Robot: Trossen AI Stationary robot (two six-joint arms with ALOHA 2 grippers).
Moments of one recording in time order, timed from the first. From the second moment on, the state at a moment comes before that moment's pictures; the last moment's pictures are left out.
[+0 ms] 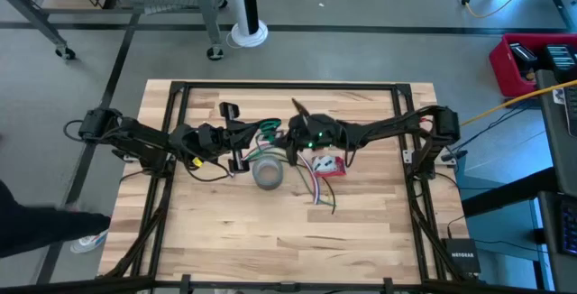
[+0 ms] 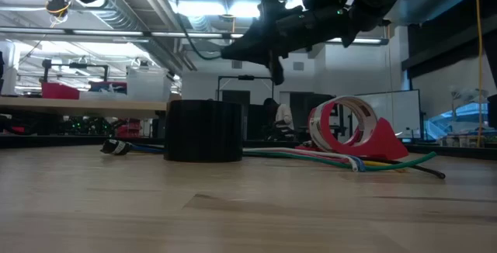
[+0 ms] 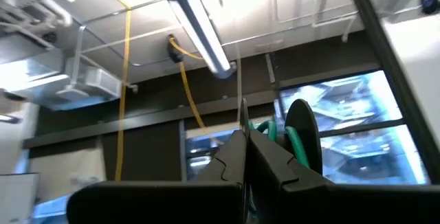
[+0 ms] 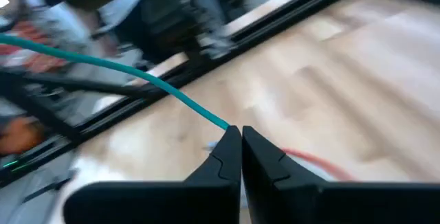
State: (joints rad) left arm -0.10 1.37 0.64 1.50 -0.19 0.31; right arm -0.12 1.76 0.97 0.53 -0.14 0.48
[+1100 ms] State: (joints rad) left arm -0.23 1.31 0.50 1.14 -0.85 0.44; right arm -0.36 1.61 0.97 0.31 0.04 0.47
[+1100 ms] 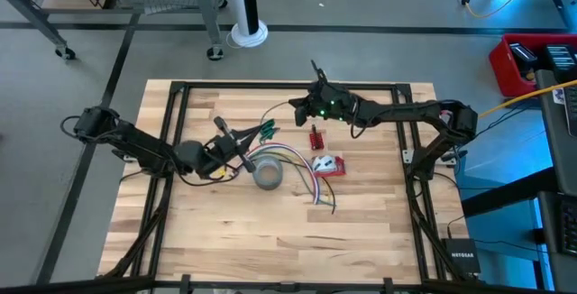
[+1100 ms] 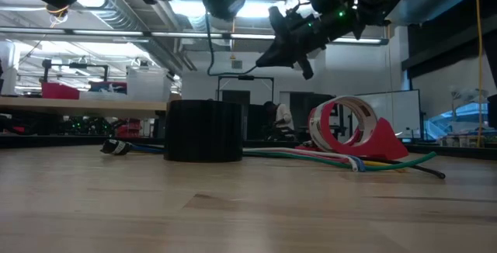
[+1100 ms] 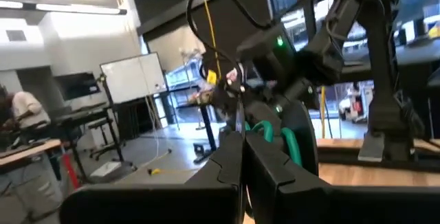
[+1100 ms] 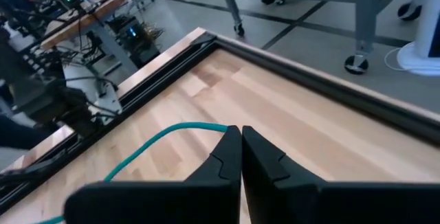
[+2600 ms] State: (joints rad) left arm -0.24 1.31 0.50 0.60 -1.21 -0.13; right arm -0.39 1.61 1.14 0.22 0.14 0.47
